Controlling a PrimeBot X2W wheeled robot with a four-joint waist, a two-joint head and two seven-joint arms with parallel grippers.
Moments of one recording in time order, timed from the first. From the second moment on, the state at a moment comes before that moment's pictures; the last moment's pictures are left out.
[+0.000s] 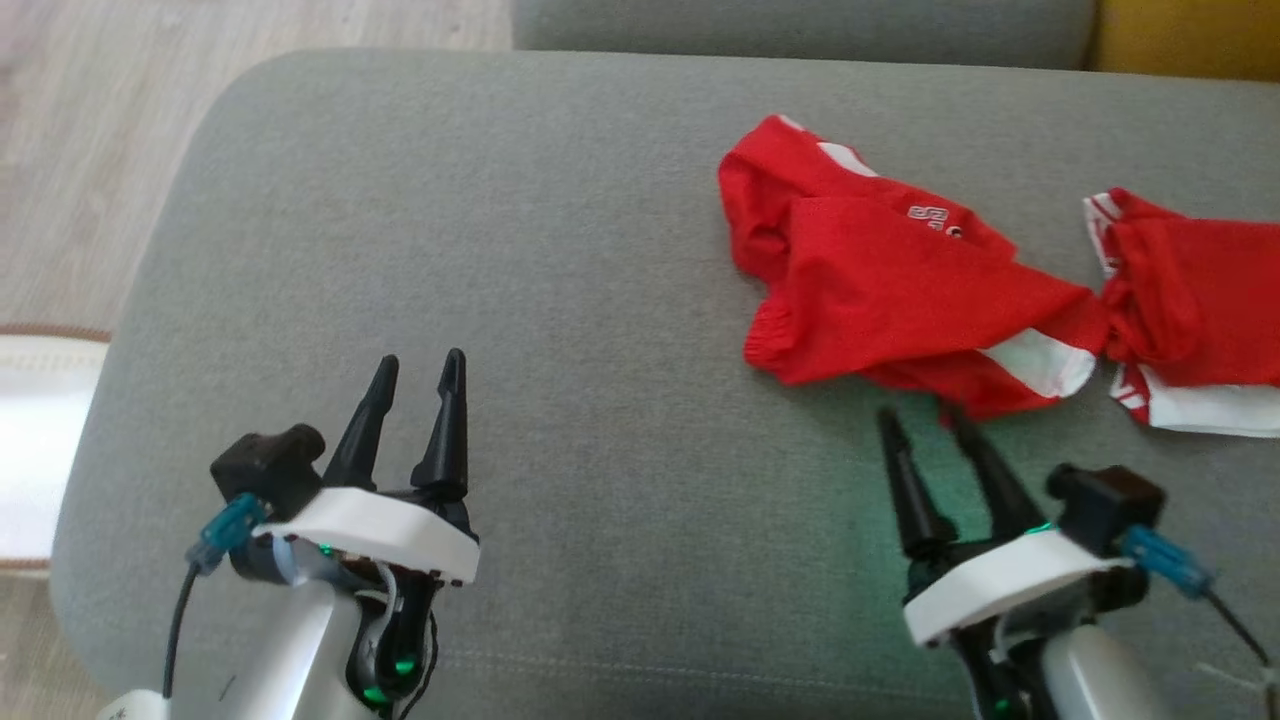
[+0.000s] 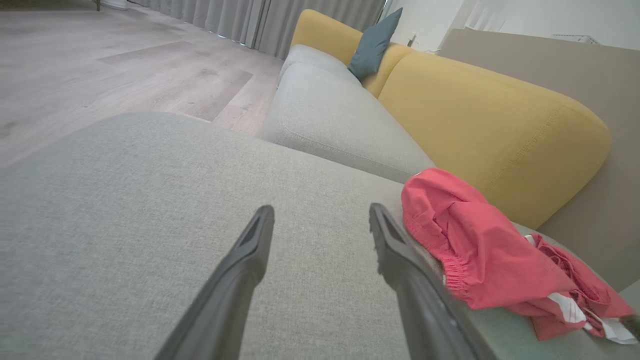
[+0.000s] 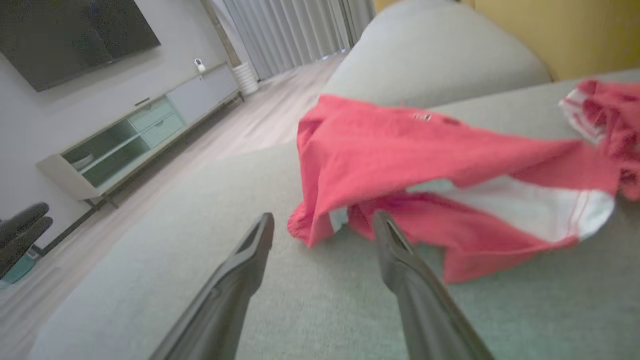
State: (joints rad) left arm -0.19 0.13 -0.35 0.28 -0.55 0.02 -0.25; right arm -0.02 -0.05 0.17 0.14 0.37 0.12 -0.02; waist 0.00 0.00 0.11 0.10
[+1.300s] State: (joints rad) left arm -0.21 0.10 -0.35 0.31 -0.55 0.01 -0.25; right arm -0.37 -0.06 0.42 0.59 0.56 0.12 -0.08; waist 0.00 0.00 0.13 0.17
